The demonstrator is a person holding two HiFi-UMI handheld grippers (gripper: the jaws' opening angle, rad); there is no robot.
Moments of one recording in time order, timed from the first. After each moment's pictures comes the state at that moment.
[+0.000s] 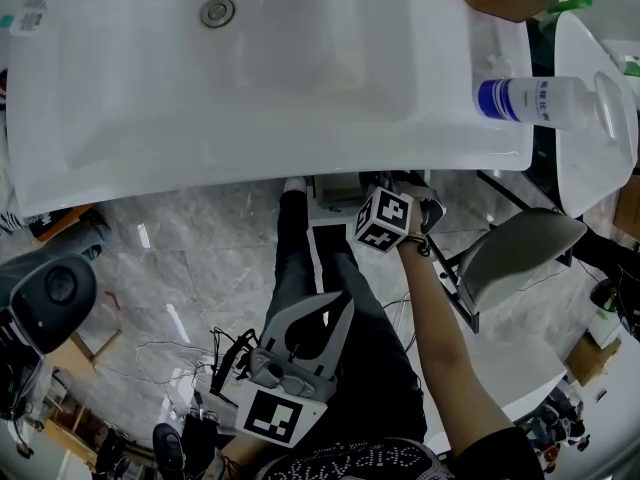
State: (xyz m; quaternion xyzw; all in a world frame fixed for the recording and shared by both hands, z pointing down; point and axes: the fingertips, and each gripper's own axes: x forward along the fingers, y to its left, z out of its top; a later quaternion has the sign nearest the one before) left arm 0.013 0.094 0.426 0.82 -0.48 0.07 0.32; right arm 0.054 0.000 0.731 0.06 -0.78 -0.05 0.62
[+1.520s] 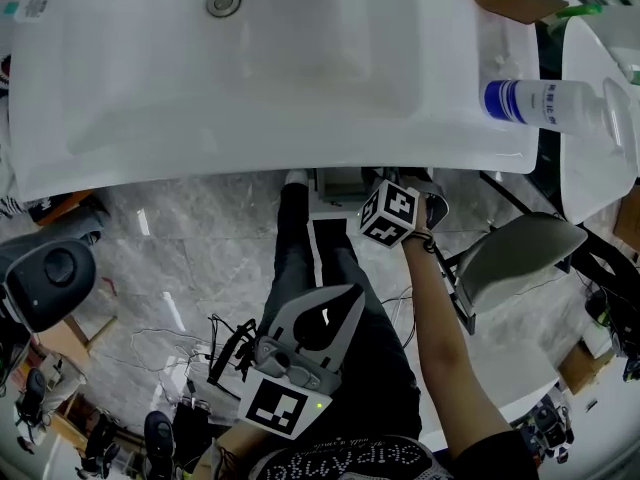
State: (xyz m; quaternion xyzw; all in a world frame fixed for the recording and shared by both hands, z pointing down) left arm 0.032 0.088 0.429 0.82 -0.46 0.07 0.32; right arm 0.056 -0.003 0.726 0.05 -0.79 -0.03 0.61
